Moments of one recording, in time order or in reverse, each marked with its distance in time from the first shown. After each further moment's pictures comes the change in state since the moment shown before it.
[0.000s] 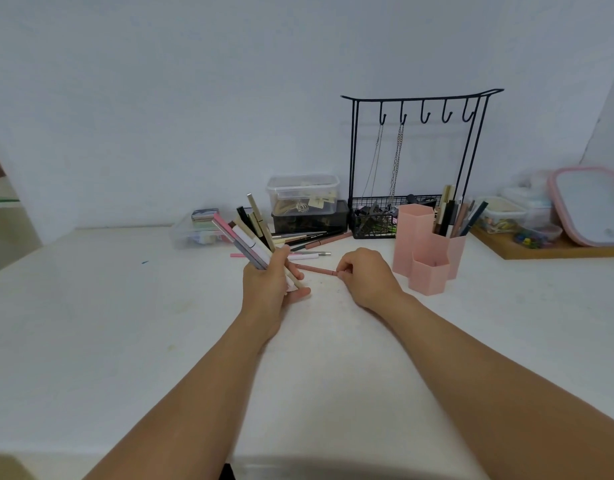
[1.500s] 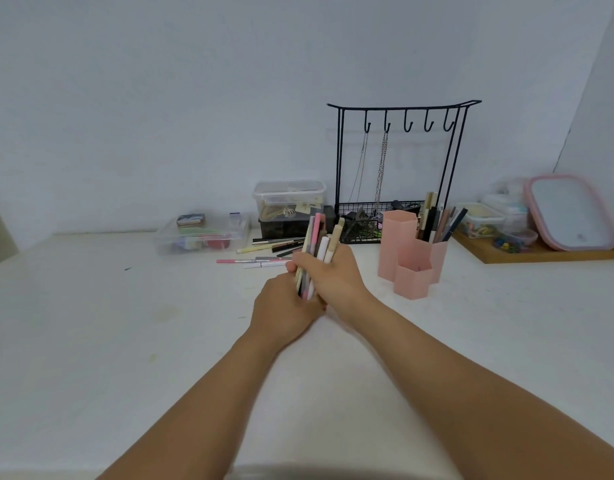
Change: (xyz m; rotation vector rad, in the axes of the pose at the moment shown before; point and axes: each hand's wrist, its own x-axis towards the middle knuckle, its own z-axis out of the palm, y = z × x) left_hand -0.019 -0.016 0.009 0.867 -0.353 0.469; right_hand -0.032 -0.066 -0.020 0.997 0.075 0.173
